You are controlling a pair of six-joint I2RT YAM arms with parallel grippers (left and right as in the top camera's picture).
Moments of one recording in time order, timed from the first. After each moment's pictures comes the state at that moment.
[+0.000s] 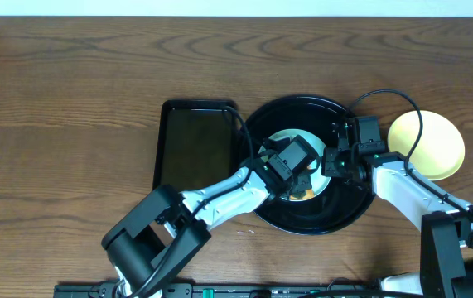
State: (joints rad) left arm -0.89 1.87 1.08 -0.26 0.08 -1.11; right arm 0.18 1.61 0.73 -0.25 -0.13 0.24
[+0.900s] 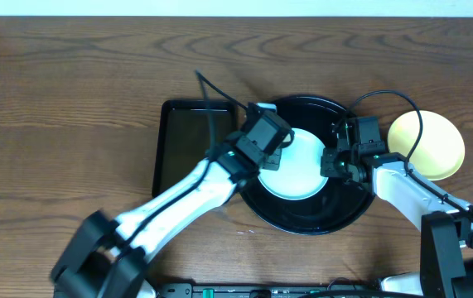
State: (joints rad) left arm -0.75 1.62 1.09 -0.42 -0.19 -0.54; right arm 0.18 1.61 0.72 -0.24 -0.17 0.25
